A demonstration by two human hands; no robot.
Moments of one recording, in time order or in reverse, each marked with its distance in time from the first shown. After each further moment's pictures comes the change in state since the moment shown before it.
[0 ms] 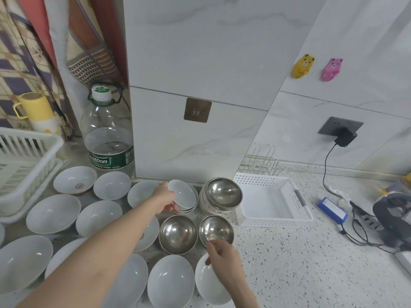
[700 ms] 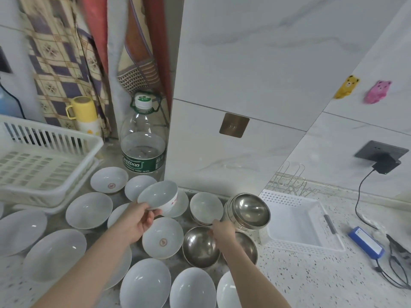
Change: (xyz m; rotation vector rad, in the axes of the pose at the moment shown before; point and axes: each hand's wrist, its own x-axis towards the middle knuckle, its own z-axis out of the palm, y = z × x) left_hand -0.073 -0.051 -0.107 -0.971 0.077 -0.196; right_hand 0.113 -0.069 0.056 0.276 -0.002 0.258
